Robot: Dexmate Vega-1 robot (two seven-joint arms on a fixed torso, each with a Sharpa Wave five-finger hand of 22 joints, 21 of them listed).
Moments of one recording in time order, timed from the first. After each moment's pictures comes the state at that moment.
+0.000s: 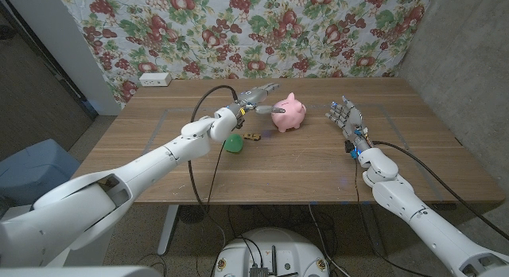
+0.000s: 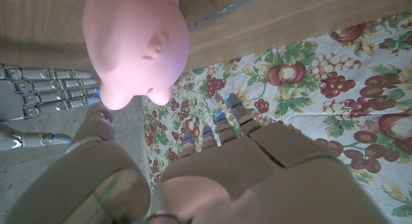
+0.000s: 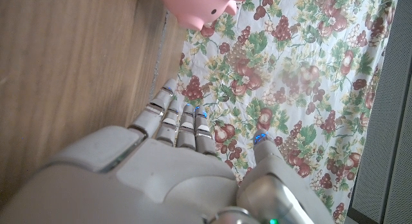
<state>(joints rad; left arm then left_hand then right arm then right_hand) 0.48 0.56 0.86 -1.43 0.58 -0.04 0.18 0.35 -0.07 0.39 -0.15 0.17 -0.10 -0.14 0.18 0.19 -0.13 0.00 0.17 0.20 -0.03 0.04 0.17 0.19 -0.09 0.10 0.57 0.17 -0.98 -0.52 -0.33 -1.39 0.65 0.37 -0.03 0.15 0.12 0.43 -0.08 0.17 0.29 0.11 0.19 0.18 0.26 0.10 0.20 0.20 0.15 0.06 0.25 0.30 0.41 0.06 0.20 0.17</state>
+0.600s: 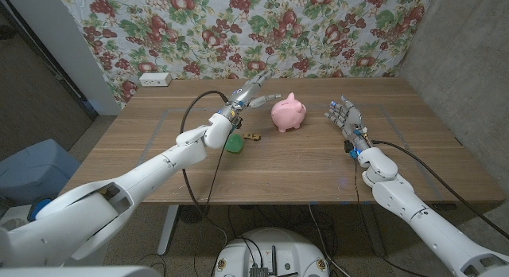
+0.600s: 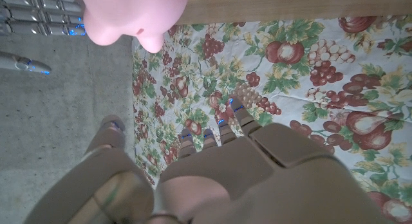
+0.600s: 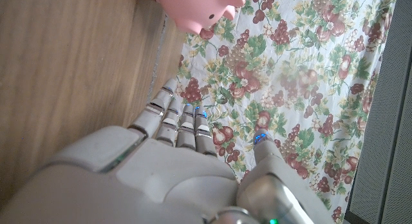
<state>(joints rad) 0.54 0.52 0.77 -1.32 0.43 -0.25 0.40 0.22 0.03 0.40 -0.10 0.17 -0.03 -0.12 0.20 0.18 -0.14 -0.03 0.20 0.18 -0.10 0.02 0.19 0.19 -0.10 0.09 0.52 0.17 -0.98 -0.53 -0.34 -1.40 0.64 0.36 -0.04 0.15 0.12 0.43 -0.08 0.17 0.29 0.11 0.19 0.18 0.26 0.10 0.20 0.20 0.15 0.06 0.25 0.30 0.41 0.06 0.20 0.17</state>
